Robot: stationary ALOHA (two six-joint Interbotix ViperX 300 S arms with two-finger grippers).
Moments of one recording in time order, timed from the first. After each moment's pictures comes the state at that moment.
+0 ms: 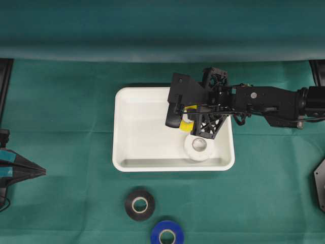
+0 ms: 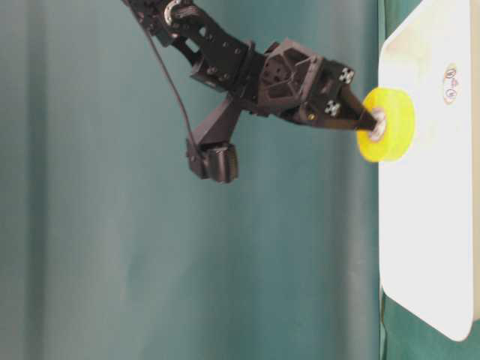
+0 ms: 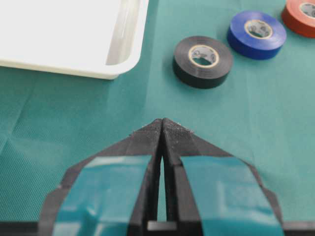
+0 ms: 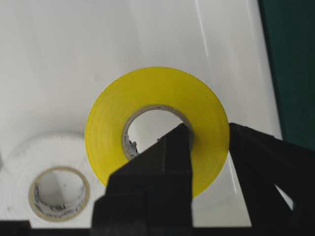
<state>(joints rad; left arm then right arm) 0.06 -1.28 1.43 -0.02 0.16 -0.08 -0.36 0.08 0.46 -0.40 0.50 0.27</state>
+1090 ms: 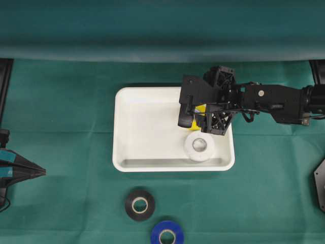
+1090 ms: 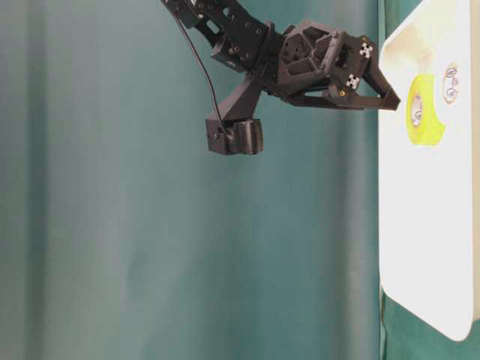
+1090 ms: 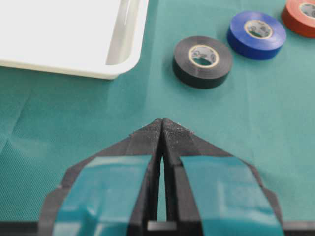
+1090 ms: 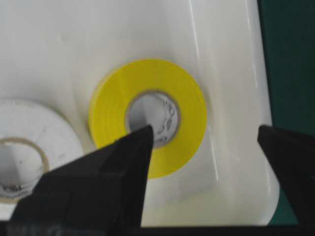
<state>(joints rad) 0.06 -1.28 1.43 -0.02 0.16 -0.08 -0.42 0.08 0.54 -0.44 0.40 0.21</state>
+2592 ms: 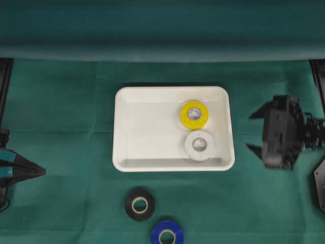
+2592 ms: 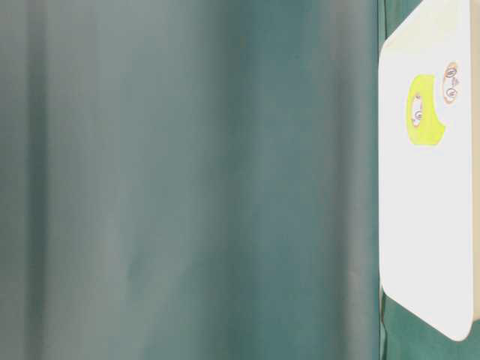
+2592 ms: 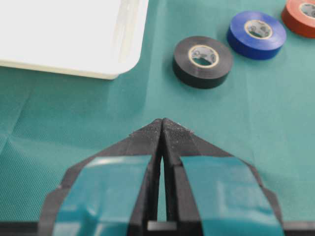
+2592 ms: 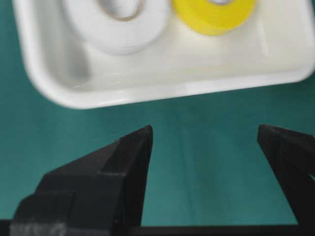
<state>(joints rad) 0.06 -1.28 1.44 -0.02 0.16 -0.08 -0.32 -0.51 1.10 -0.41 0.26 0.22</state>
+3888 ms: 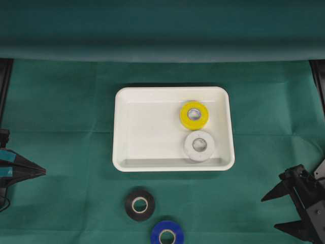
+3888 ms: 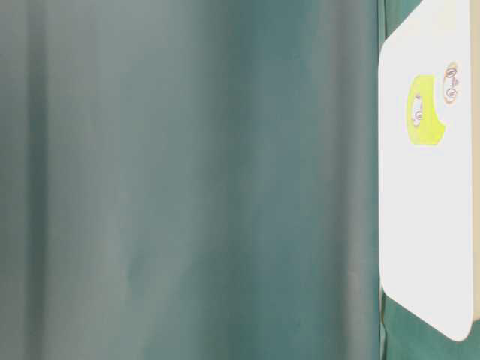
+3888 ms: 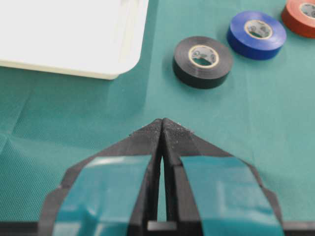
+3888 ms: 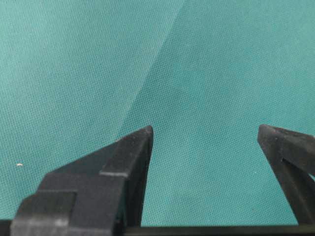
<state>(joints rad) 0.06 -1.28 1.43 -0.02 0.16 -0.08 0.33 -0.66 1.25 -0.34 0.28 0.27</state>
